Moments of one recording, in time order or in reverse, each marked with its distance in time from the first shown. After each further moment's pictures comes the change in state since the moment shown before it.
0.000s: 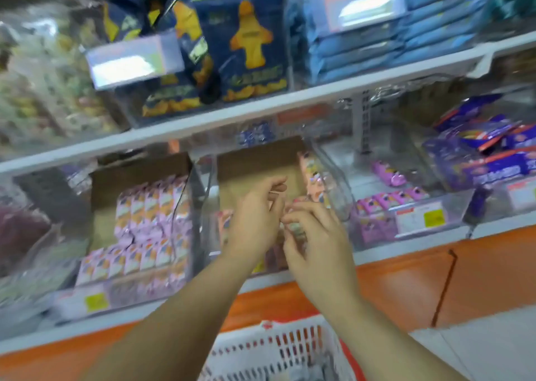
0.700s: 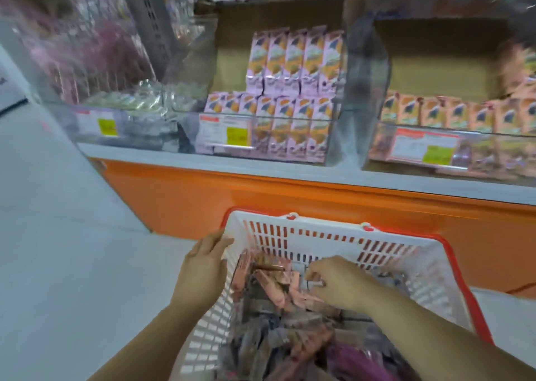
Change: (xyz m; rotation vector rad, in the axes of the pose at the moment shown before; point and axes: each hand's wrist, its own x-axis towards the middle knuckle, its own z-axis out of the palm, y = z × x) left_hand -0.294 -0.277 -0.121 0.556 -0.152 -0.447; right_hand -0.174 -0.017 0.150 -0.282 -1.524 0.031
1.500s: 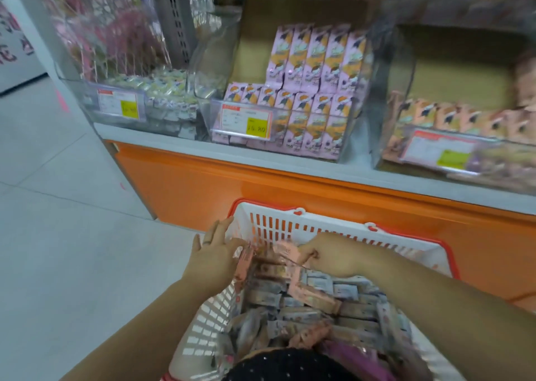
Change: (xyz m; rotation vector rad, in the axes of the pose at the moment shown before) left_hand 0.002 0.015 -0.013 0.117 -0.274 -0.047; right_hand 0.002 -0.037 -0.049 -0.035 -0.134 -0.063
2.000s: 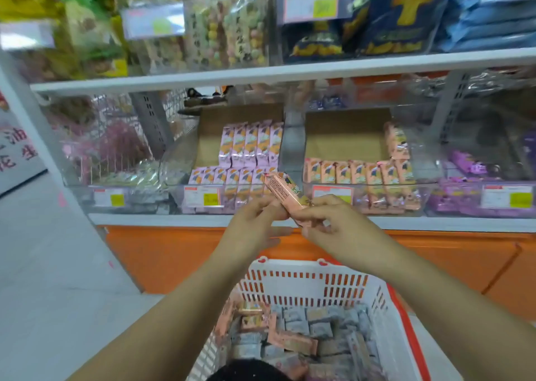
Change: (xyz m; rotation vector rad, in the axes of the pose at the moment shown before) left_hand -0.047 0.187 -0.162 -1.231 0.071 0.143; right_hand -0.173 -0.012 -0.076 0.354 0.763 -0.166
